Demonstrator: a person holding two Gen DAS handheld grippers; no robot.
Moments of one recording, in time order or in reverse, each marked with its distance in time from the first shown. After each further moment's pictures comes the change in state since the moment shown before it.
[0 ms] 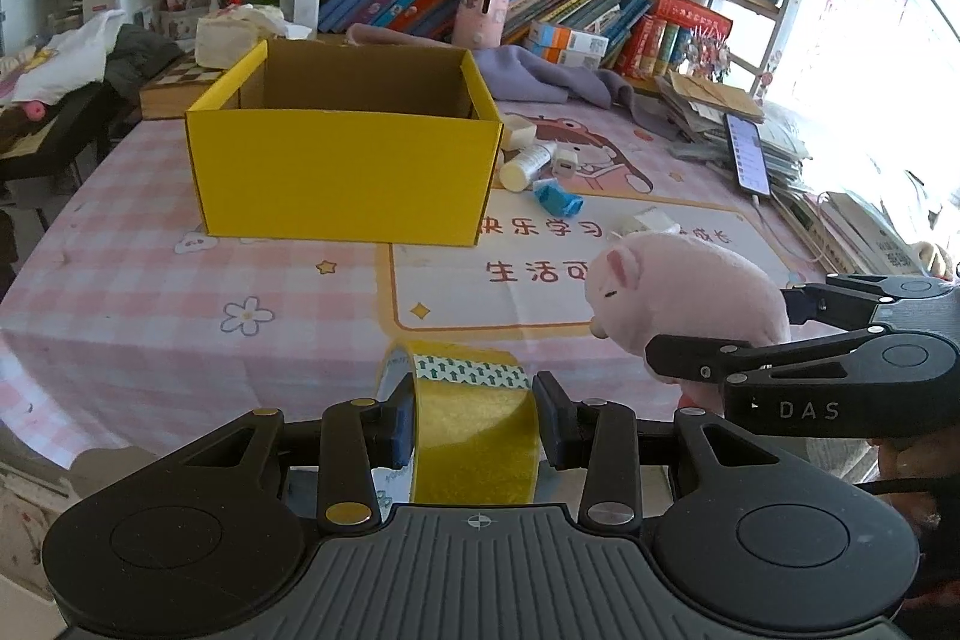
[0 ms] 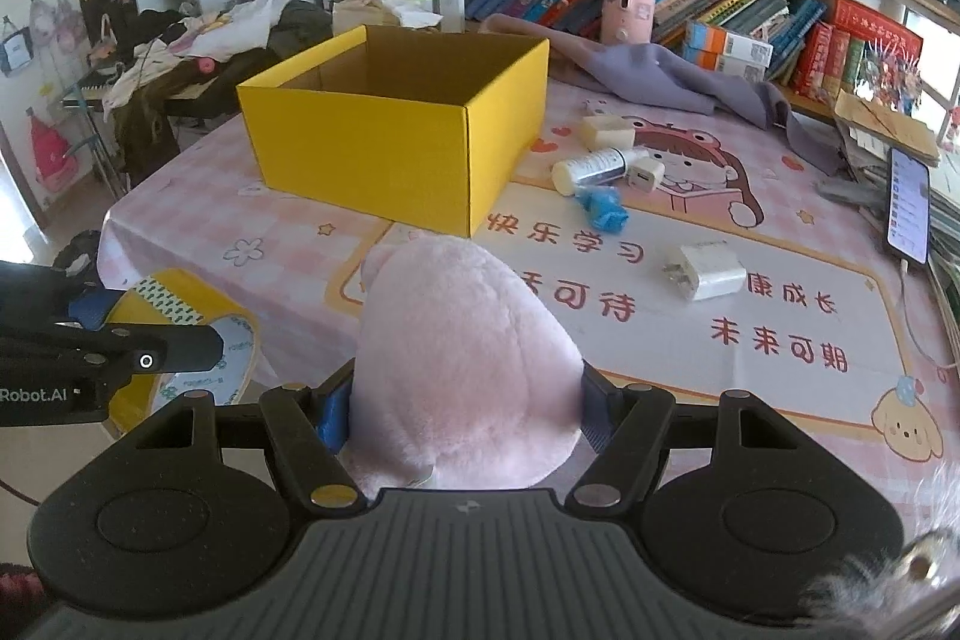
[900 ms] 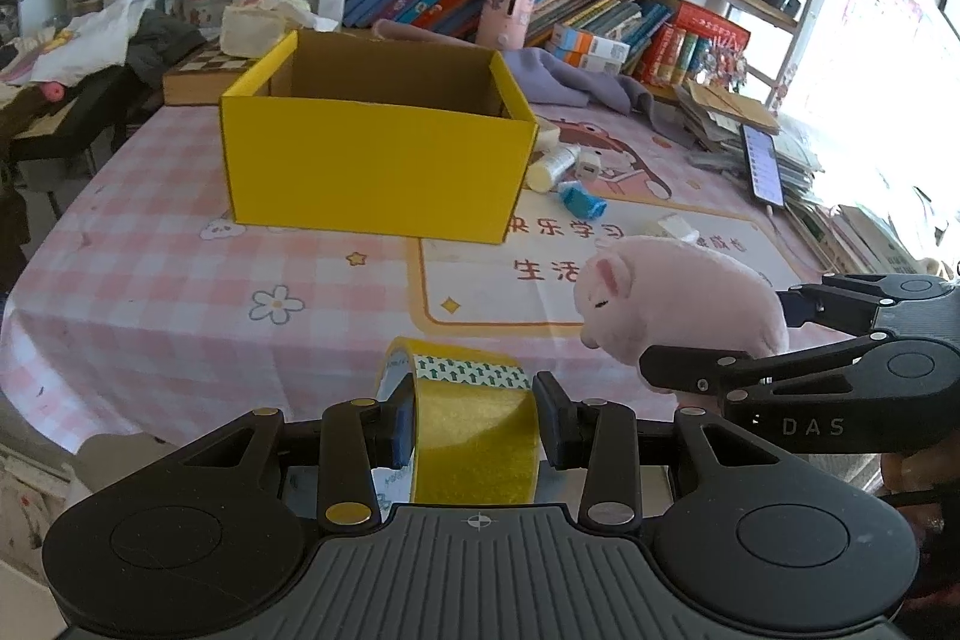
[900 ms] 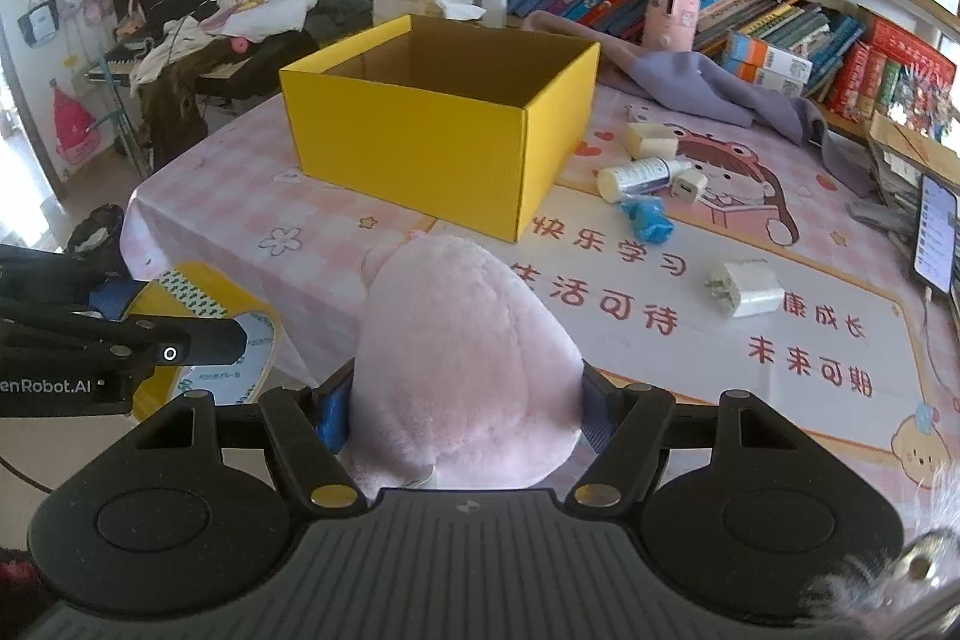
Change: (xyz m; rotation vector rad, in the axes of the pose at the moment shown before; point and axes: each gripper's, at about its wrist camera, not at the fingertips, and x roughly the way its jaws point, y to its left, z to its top) left arm -0.006 0.019 -0.005 -0.042 -0.003 0.013; right arm 0.007 0.025 0.008 -0.064 0.025 0.041
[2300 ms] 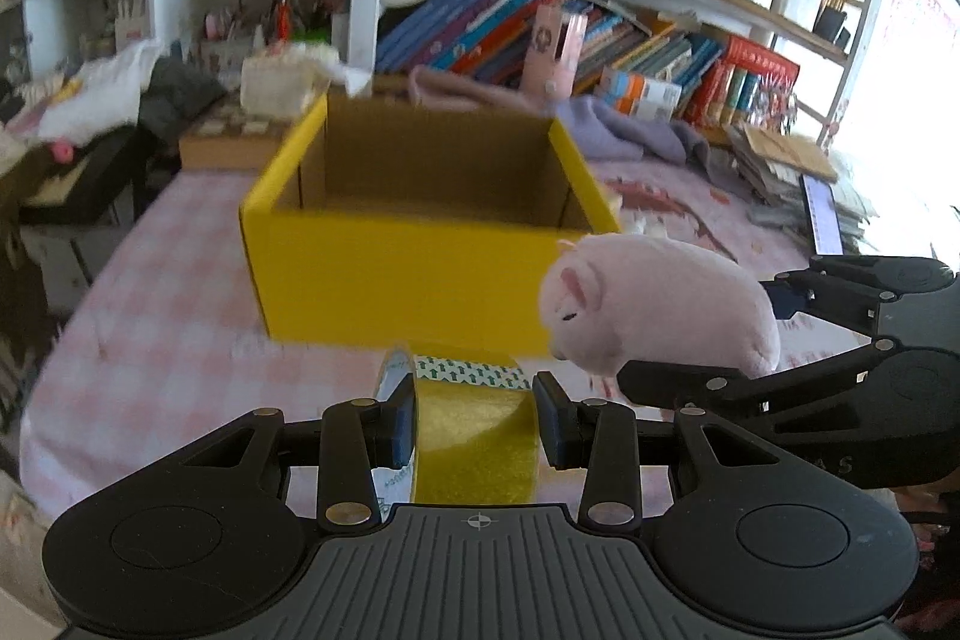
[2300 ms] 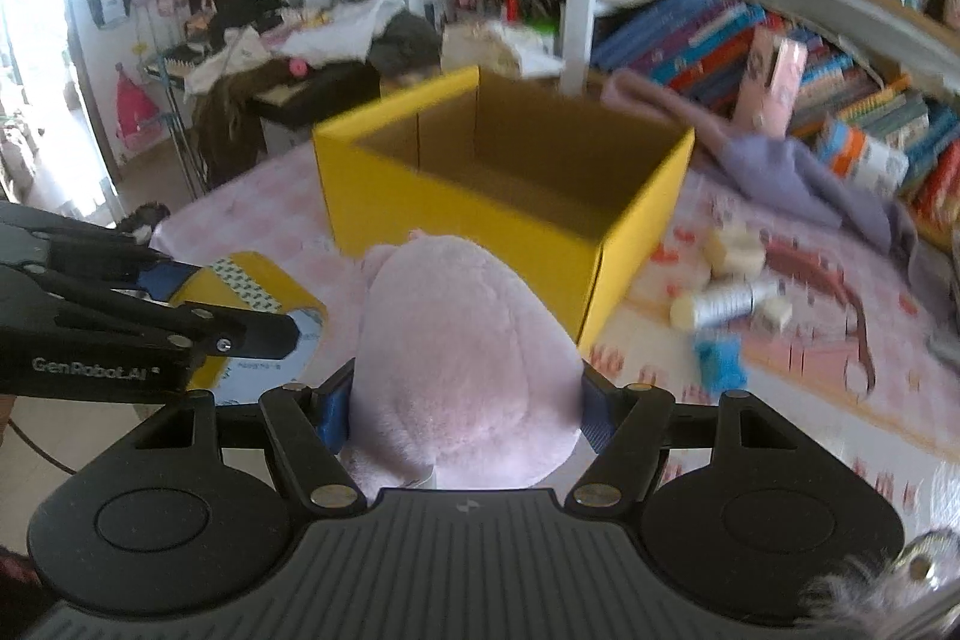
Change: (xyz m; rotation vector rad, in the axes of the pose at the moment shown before) left arm 0.040 0.028 0.080 0.025 -0.057 0.071; right arm 0.057 -0.003 0.081 -0.137 -0.085 0.122
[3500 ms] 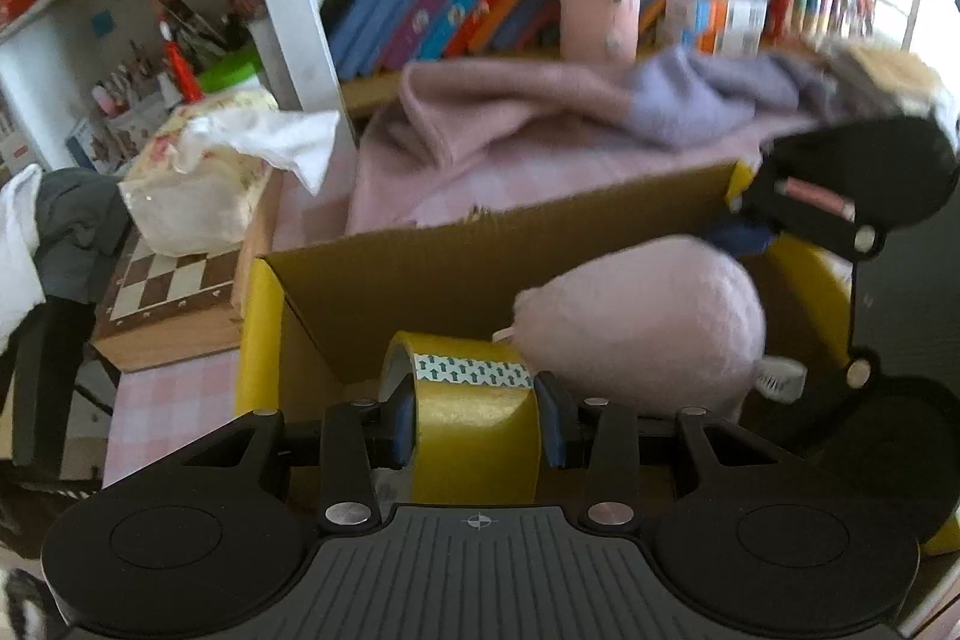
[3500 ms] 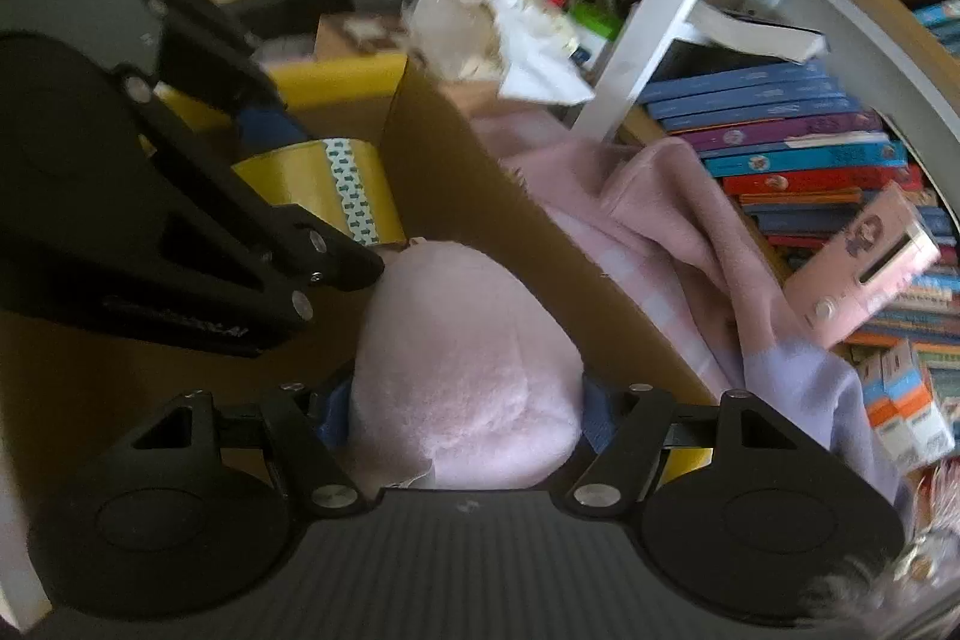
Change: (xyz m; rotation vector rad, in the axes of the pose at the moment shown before) left arm 0.224 0.049 0.153 0.280 0.199 0.071; right arm 0.228 -0.081 0.129 -0.413 0.188 -0.038
